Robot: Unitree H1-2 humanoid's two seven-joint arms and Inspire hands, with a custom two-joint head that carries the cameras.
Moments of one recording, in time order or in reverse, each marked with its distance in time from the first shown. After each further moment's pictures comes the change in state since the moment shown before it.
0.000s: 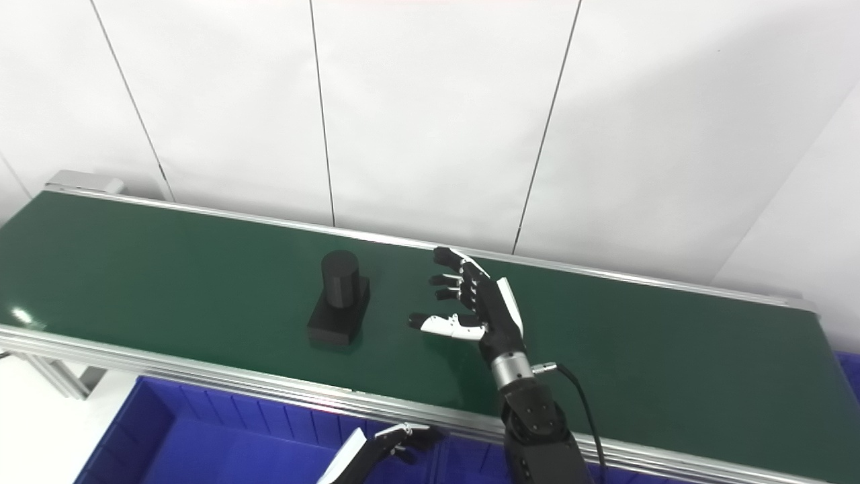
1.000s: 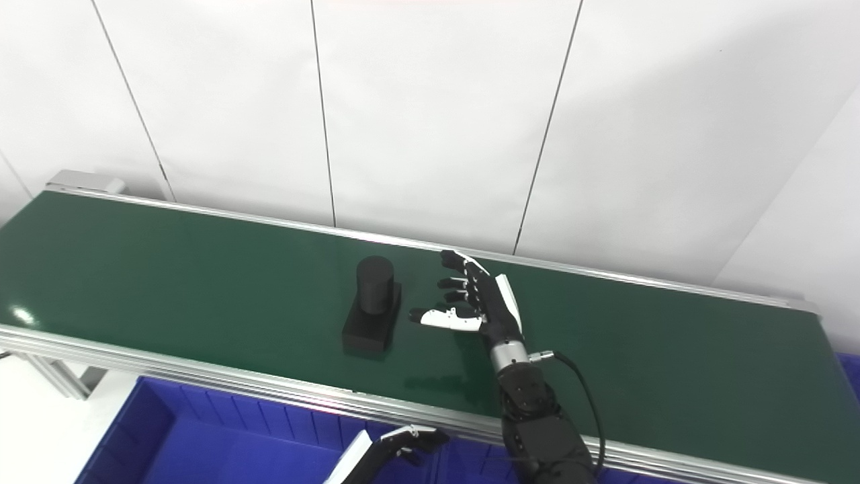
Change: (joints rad) left arm 0.001 -0.002 -0.032 -0.014 0.018 0.000 0.041; right arm -0.130 -0.019 0.026 0.244 -0.051 0.000 -0.110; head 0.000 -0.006
